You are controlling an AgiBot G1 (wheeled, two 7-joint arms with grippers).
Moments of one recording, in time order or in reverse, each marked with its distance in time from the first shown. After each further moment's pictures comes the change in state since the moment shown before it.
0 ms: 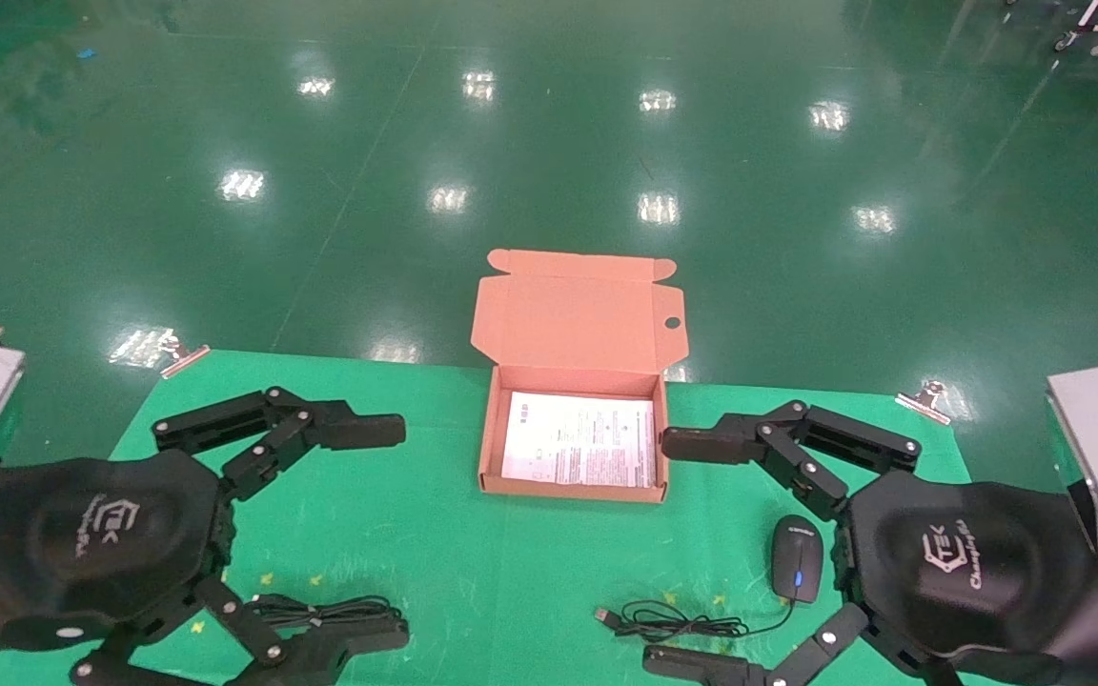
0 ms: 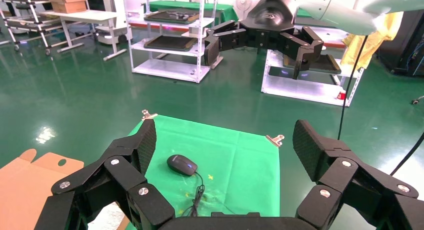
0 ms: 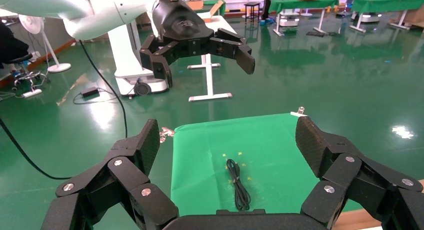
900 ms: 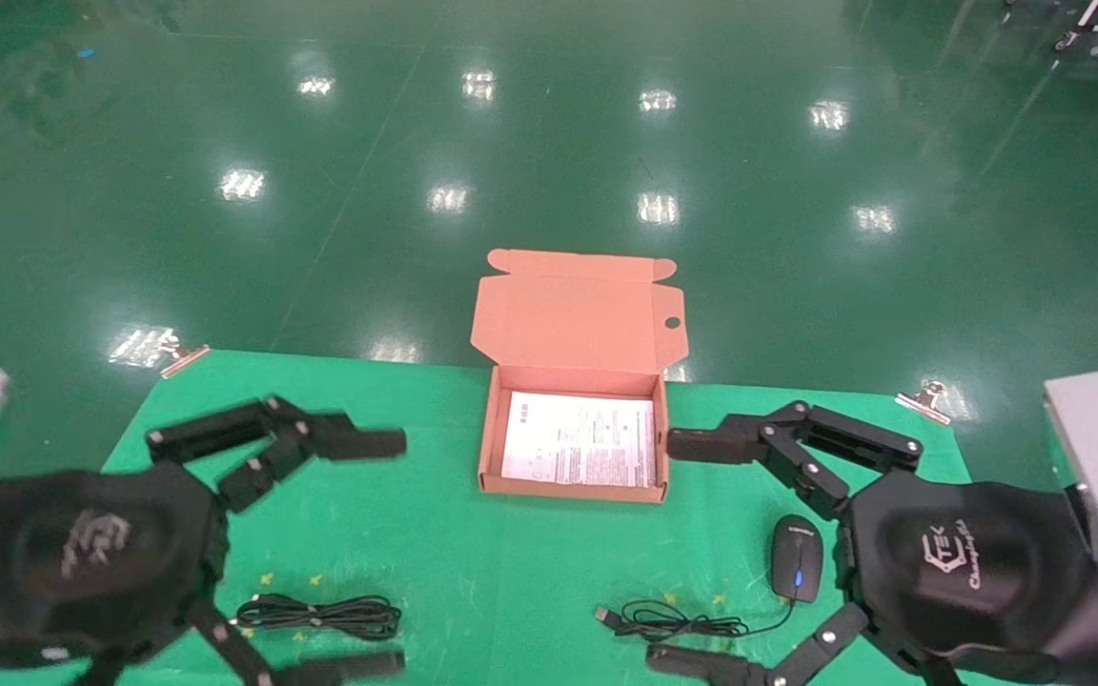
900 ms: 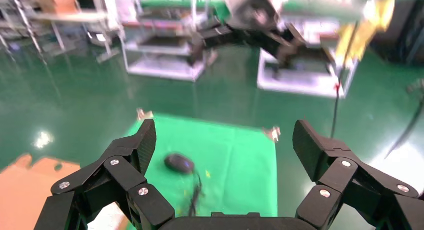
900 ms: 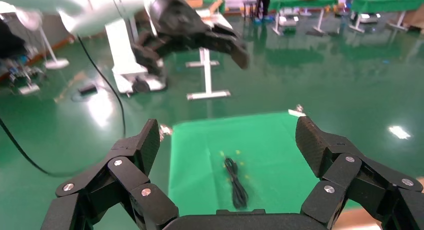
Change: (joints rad) left arm -0.038 -0.005 0.029 -0.021 0.066 0.015 -0.011; right arm 0.016 0.012 -0.015 0.020 -0.065 0.006 -0.019
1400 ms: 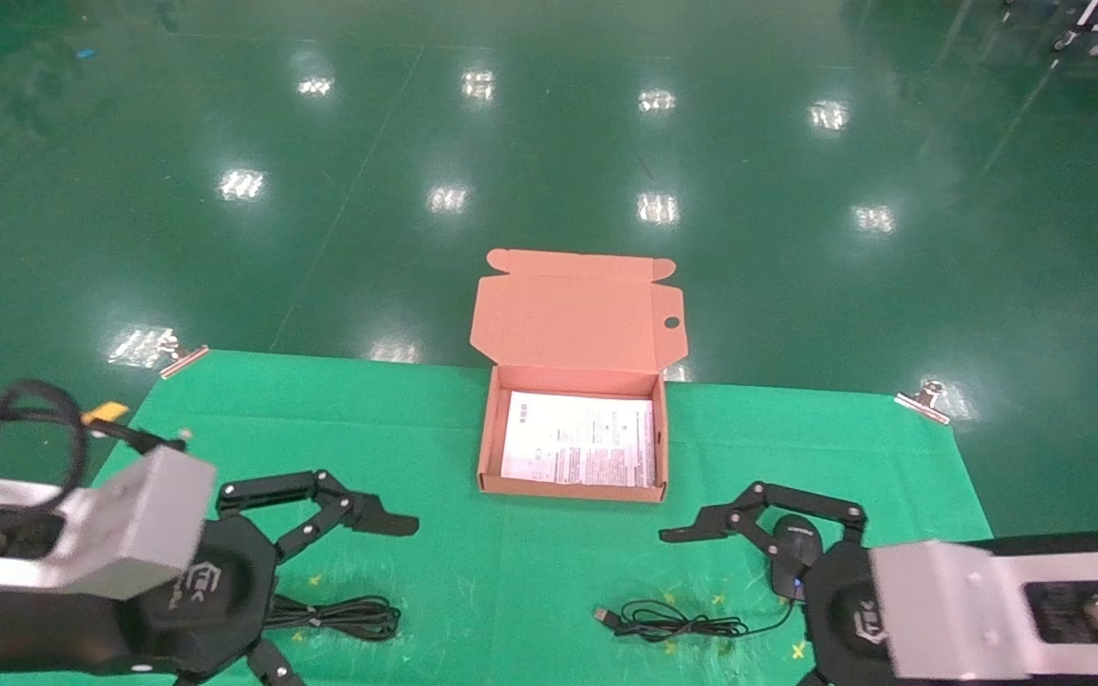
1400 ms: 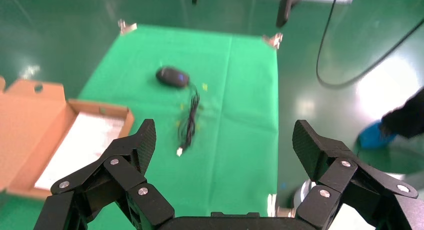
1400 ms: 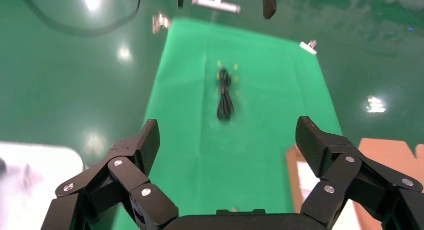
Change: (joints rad) left arm -0.189 0.030 0.159 -0.030 0.288 0.045 -0.068; right arm 0.156 -0.022 -0.122 0.046 -0.317 -0.048 -0.165
